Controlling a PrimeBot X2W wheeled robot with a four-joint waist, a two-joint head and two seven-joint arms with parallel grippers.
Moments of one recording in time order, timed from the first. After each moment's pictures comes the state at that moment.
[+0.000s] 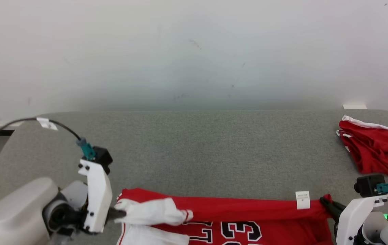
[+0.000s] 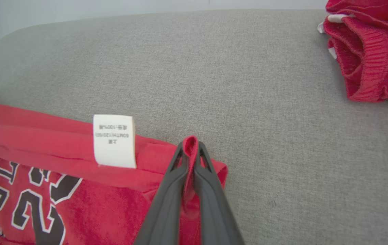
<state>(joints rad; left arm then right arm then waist) -0.86 0.72 -1.20 0.39 -1.32 -0.13 0.70 -0.57 -0.47 0.95 0.73 1.16 0.13 0.07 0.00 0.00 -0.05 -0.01</state>
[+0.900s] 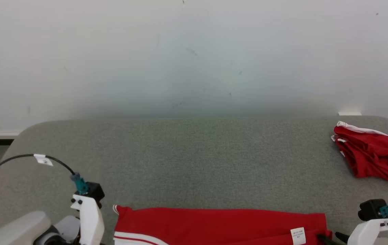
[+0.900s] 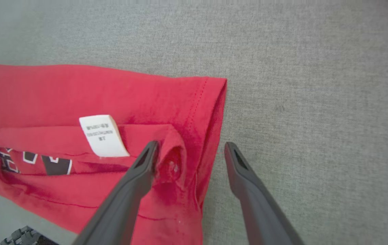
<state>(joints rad) -0.69 0.79 -1.23 0.29 -1.36 -0.07 0.71 -0.47 -0.56 1.03 0.63 1.31 0.13 0.22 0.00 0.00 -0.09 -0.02</state>
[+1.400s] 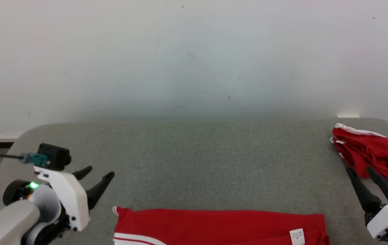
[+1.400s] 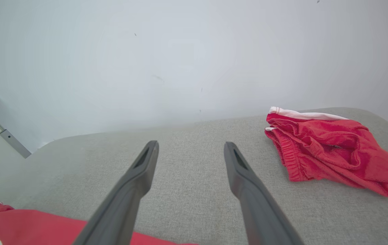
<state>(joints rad) -0.68 0.84 -1.06 0.21 -1.14 0.08 0.15 -0.46 -0.63 0.81 0.48 1.25 0.13 -0.20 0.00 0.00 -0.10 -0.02</state>
